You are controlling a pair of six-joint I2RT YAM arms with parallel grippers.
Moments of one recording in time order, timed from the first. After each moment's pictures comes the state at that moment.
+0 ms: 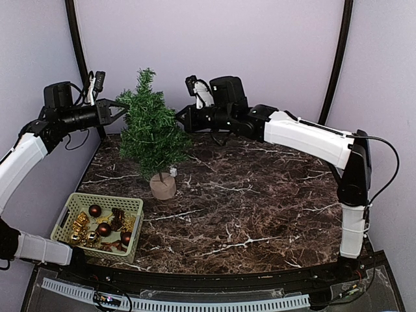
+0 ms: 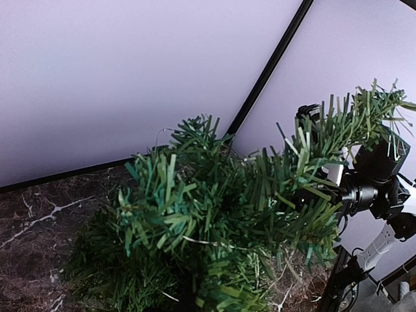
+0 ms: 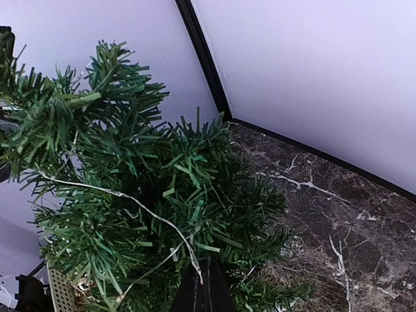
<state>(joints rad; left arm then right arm) -0.15 1.18 1.22 -0.27 0.70 -0.30 0.91 1.99 1.93 -0.20 -0.09 0.30</state>
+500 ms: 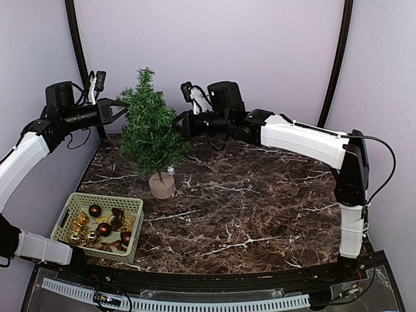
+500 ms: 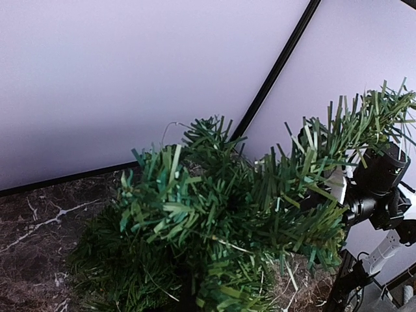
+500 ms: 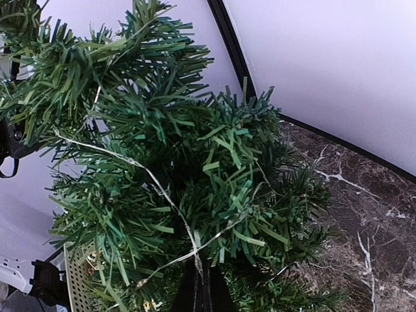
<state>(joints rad) -0.15 1.20 1.22 -0.25 0.68 -0.30 0.91 2.02 1.90 -0.15 -0.21 0.32</state>
